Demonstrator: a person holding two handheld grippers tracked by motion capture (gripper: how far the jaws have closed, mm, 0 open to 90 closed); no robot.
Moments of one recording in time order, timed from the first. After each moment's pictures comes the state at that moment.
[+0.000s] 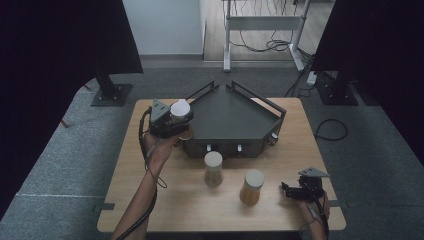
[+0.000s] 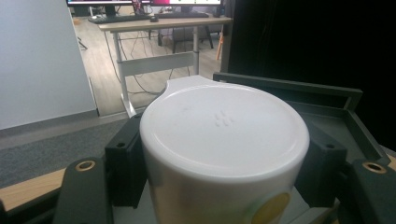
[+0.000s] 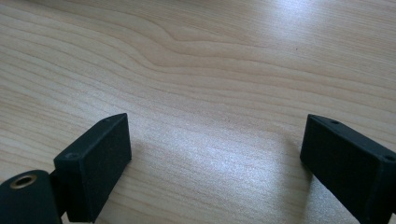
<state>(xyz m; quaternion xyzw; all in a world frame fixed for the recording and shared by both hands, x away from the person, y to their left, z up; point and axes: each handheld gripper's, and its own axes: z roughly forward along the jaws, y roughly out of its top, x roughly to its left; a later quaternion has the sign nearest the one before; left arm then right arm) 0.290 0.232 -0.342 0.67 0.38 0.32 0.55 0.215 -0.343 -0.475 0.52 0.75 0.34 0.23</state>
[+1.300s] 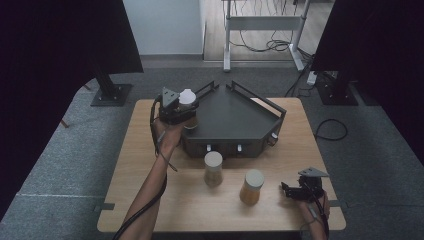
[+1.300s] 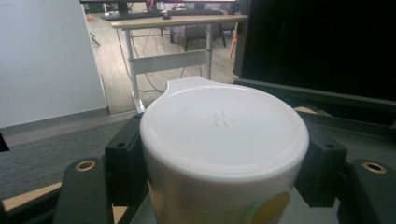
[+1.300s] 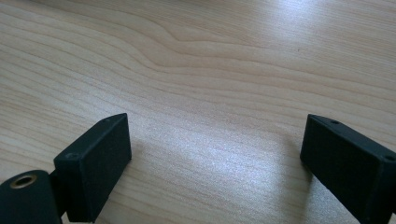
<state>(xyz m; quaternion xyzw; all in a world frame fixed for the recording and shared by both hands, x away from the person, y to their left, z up) 0.338 0.205 -0.345 0.67 0.40 0.33 0.53 0.215 -0.344 -0.475 0.51 0.75 0.34 0.23</state>
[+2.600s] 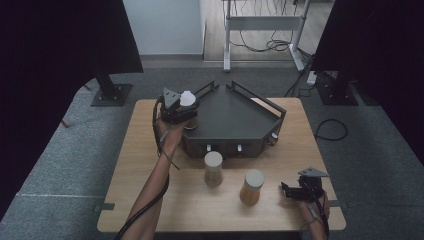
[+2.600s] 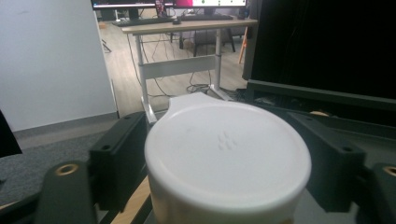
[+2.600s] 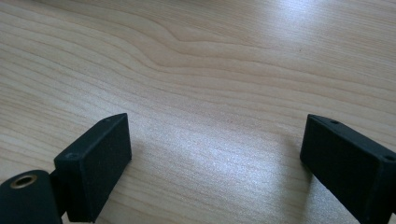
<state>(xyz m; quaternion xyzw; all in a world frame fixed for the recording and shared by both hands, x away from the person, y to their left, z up) 0.344 0.202 -0.359 0.66 0.40 0.35 0.53 0.215 -0.344 -0.475 0.51 0.75 0.34 0.23</state>
